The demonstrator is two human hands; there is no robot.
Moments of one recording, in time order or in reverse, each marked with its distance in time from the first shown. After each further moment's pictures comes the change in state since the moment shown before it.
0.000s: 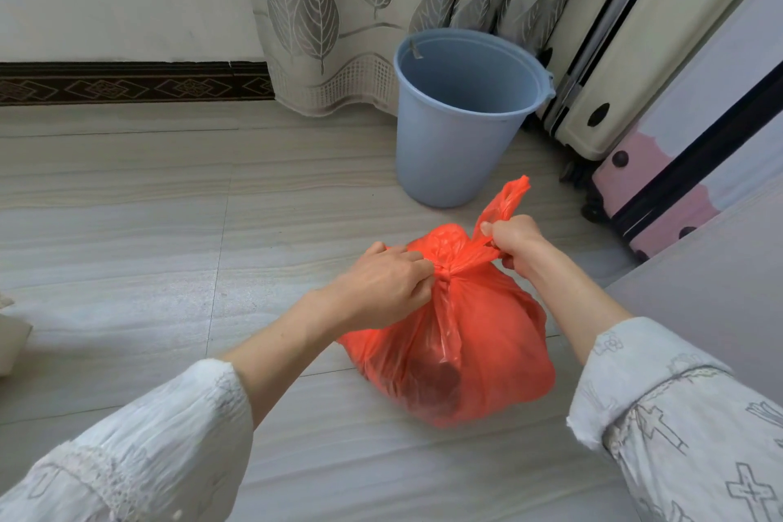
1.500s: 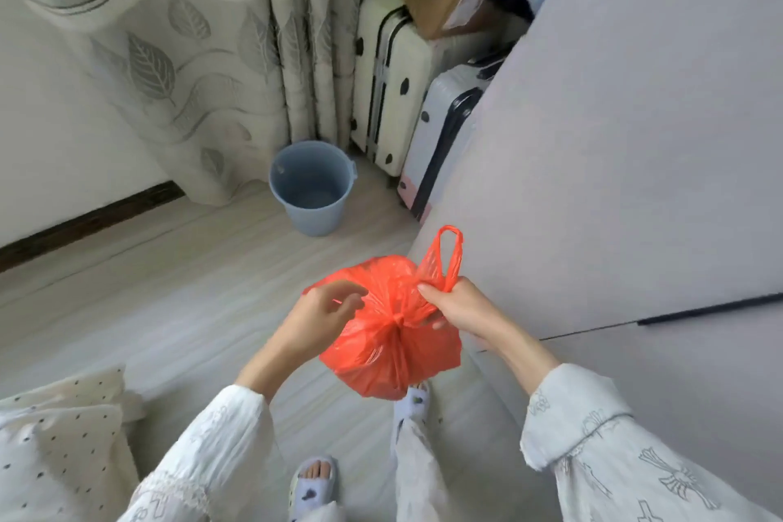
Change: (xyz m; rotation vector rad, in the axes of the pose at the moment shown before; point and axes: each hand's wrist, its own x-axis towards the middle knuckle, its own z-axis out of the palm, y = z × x) left_hand -0.061 0.241 -0.505 -0.816 -0.289 -0.351; right_hand -0.482 -0.207 -0.345 0.170 -0.145 0.118
